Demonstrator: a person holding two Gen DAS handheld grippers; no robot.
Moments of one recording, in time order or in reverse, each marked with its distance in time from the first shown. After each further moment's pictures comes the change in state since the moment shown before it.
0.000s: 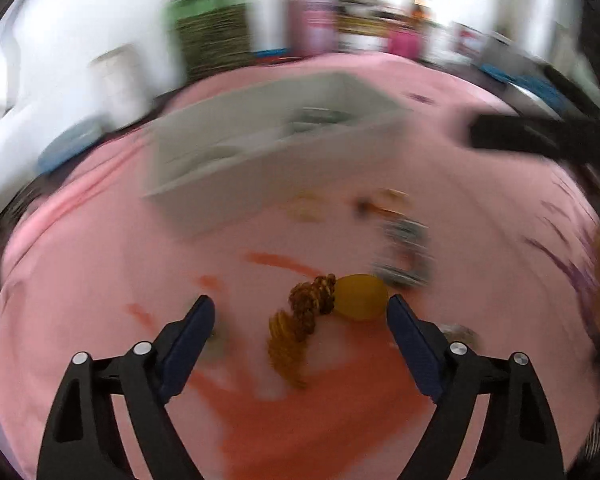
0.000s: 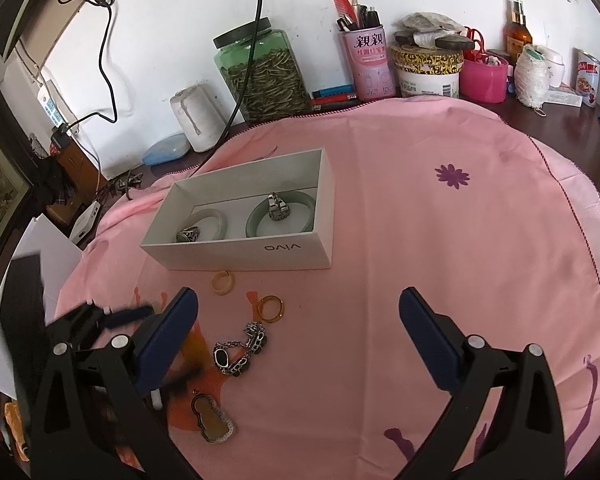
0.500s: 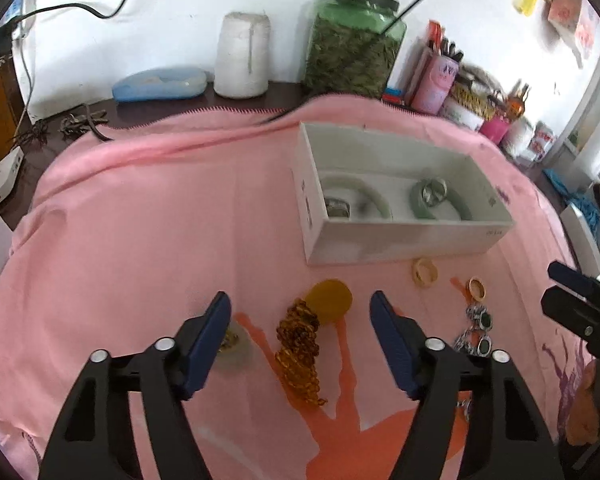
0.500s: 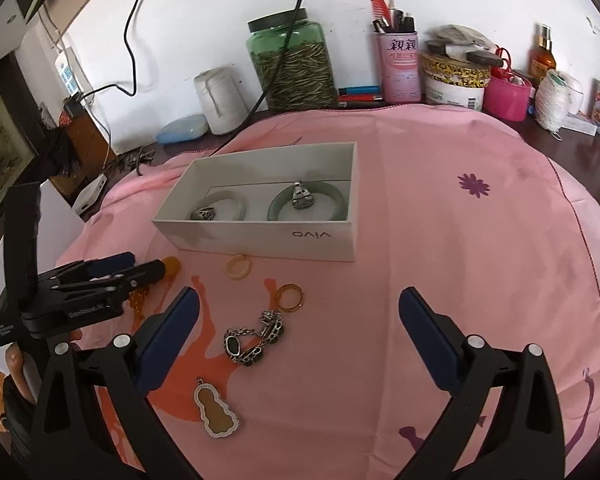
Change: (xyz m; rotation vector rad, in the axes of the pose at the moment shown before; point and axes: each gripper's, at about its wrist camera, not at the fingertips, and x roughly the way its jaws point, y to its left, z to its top) left arm -0.010 0.069 0.006 -0.325 -0.024 -0.016; right arm 0.004 0.021 -0.009 -0.112 0.012 -0.003
